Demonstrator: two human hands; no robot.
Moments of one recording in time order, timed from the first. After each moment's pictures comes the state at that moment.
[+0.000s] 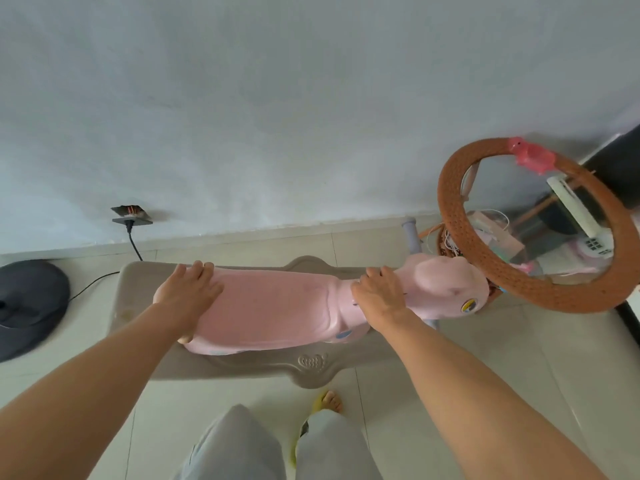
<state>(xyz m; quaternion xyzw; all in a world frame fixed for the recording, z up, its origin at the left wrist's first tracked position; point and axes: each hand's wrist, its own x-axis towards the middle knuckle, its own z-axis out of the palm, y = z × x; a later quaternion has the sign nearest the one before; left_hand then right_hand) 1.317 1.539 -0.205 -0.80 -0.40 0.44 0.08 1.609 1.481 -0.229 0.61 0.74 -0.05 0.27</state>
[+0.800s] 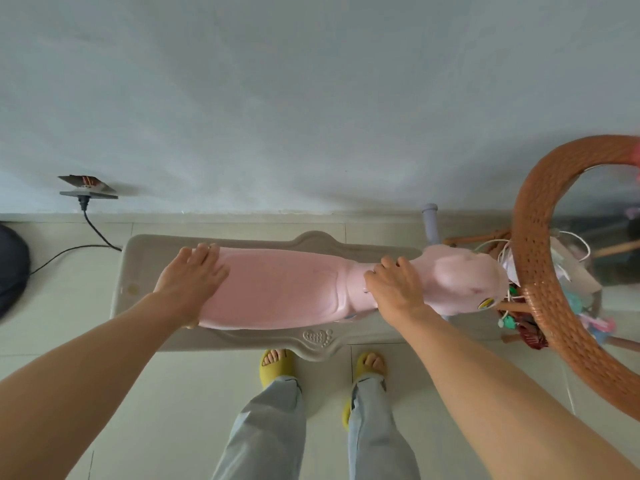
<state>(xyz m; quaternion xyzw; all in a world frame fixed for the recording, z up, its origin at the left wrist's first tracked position) 1.372 1.700 -0.340 -0.79 -0.41 0.46 0.01 1.674 1.661 -0.370 0.57 0.76 -0.08 0.30</state>
